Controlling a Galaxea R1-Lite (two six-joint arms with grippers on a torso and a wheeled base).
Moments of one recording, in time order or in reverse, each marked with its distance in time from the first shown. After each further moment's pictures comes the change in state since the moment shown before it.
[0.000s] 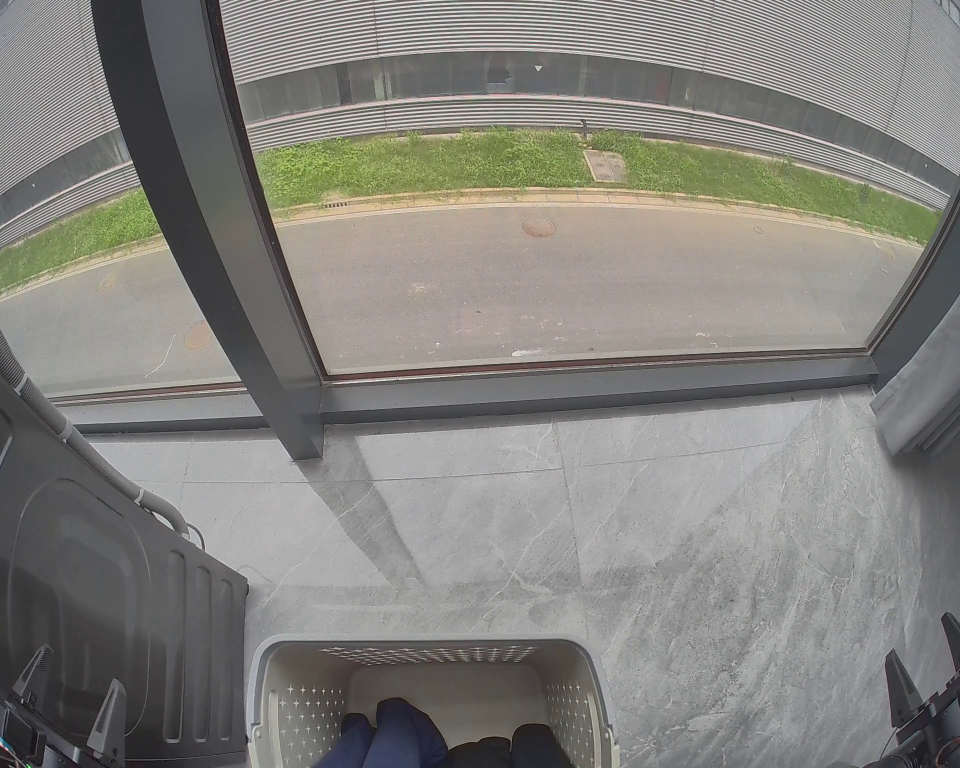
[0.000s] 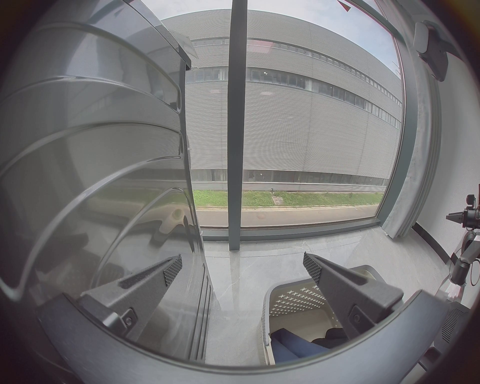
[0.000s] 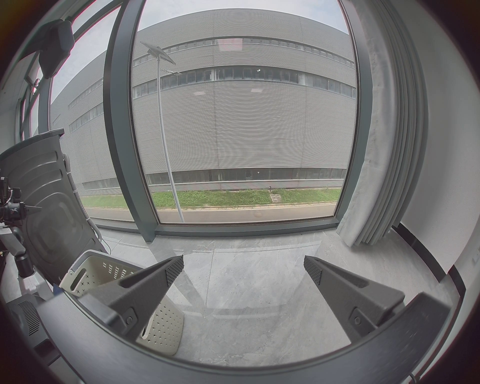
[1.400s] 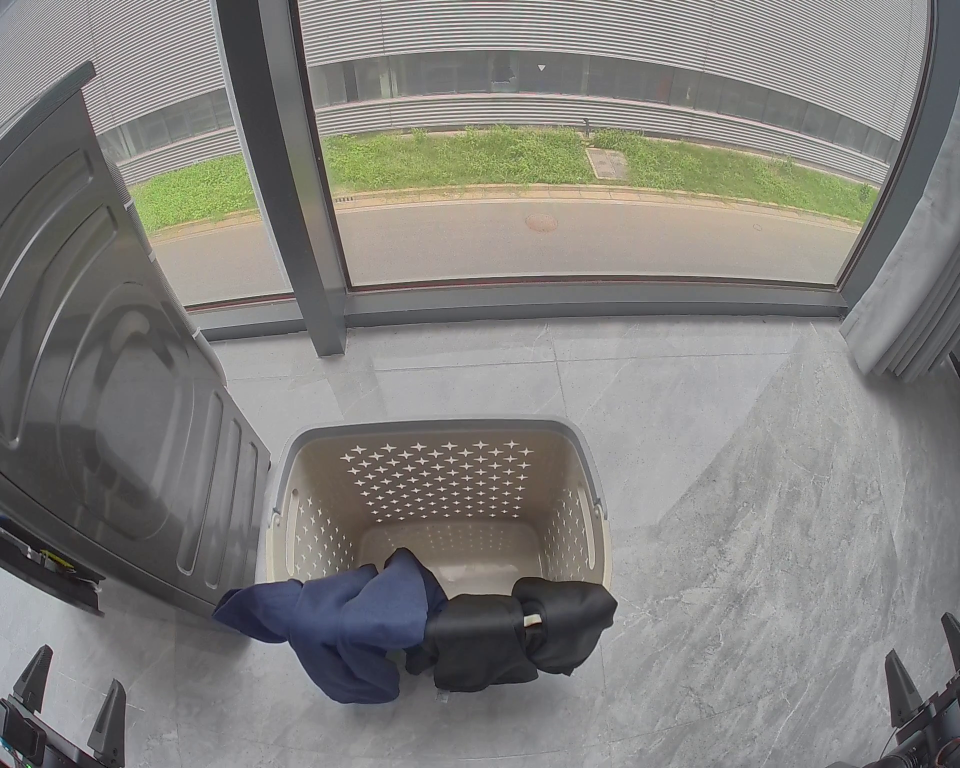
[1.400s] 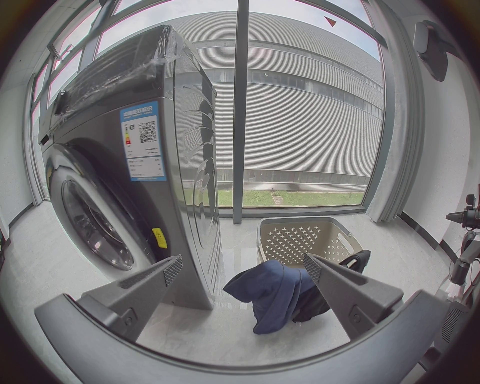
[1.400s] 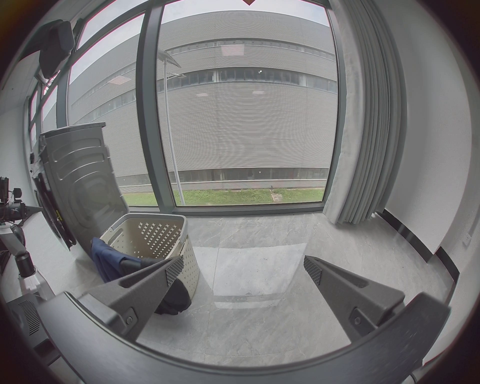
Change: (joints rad) left arm -0.002 0.000 0.000 0.000 0.001 0.000; right arm 0.000 0.000 0.000 0.000 0.000 0.000
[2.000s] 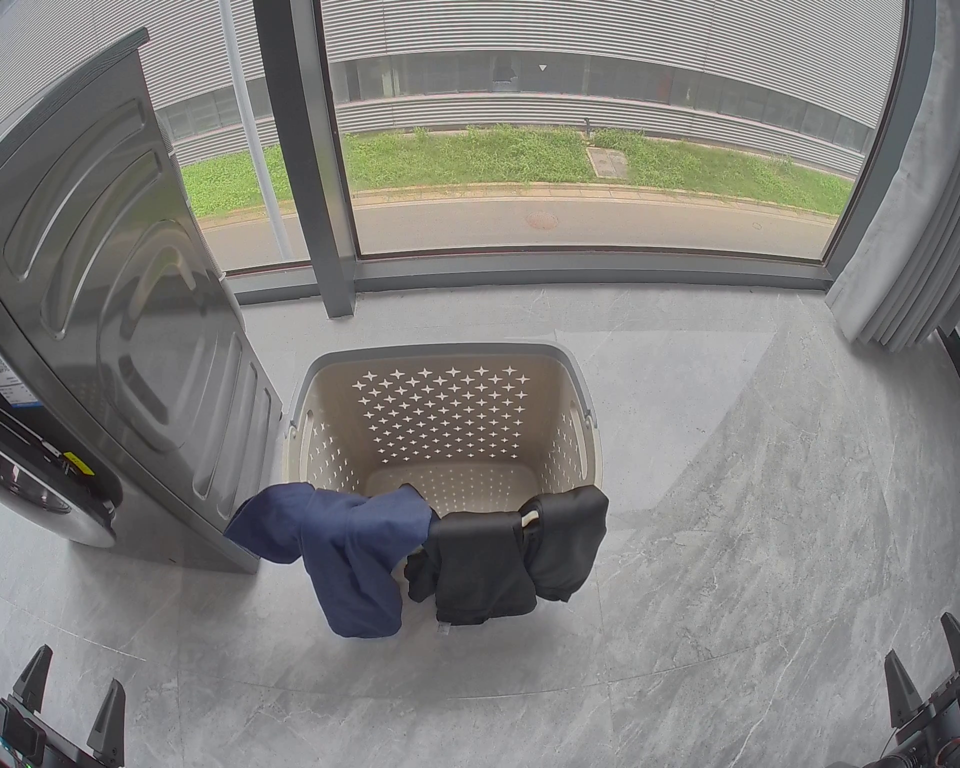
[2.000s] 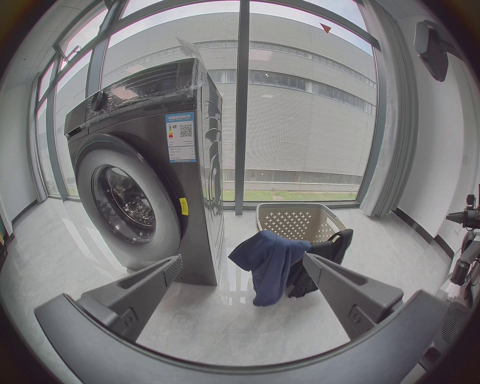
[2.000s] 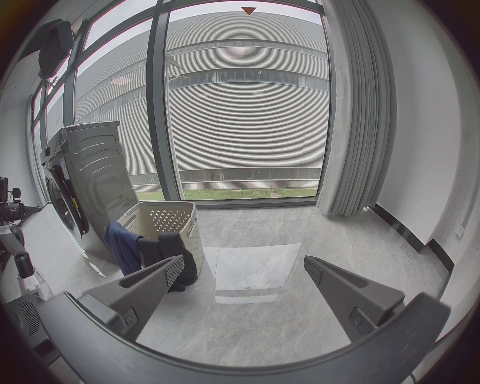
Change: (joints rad) left arm 0.001 0.000 0.000 0.000 0.000 0.000; right arm 0.000 0.000 0.000 0.000 0.000 0.000
